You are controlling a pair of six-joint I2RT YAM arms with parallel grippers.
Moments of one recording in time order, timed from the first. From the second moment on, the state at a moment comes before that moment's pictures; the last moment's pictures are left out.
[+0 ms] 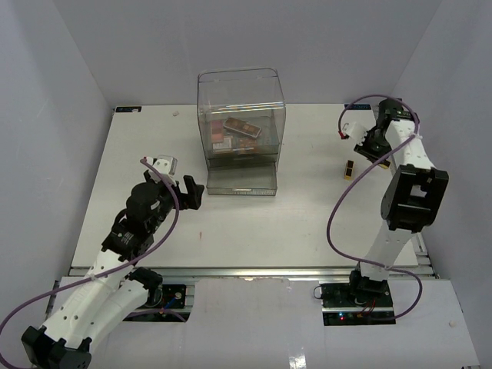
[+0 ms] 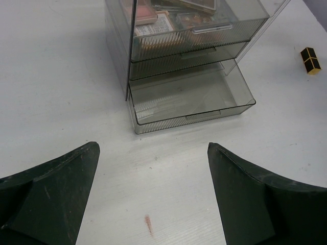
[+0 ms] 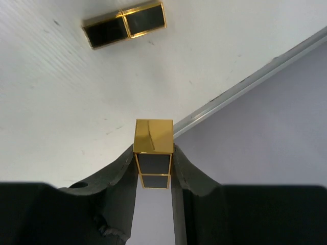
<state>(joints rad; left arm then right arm) -0.48 0.66 0.65 -0.24 -0.11 -0.22 -0.14 1.91 1.68 -1.01 -0.05 -1.28</state>
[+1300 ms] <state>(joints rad) -0.47 0.57 0.64 -0.22 -0.11 -0.22 0.79 1.89 1.53 -0.60 0.12 -0.96</state>
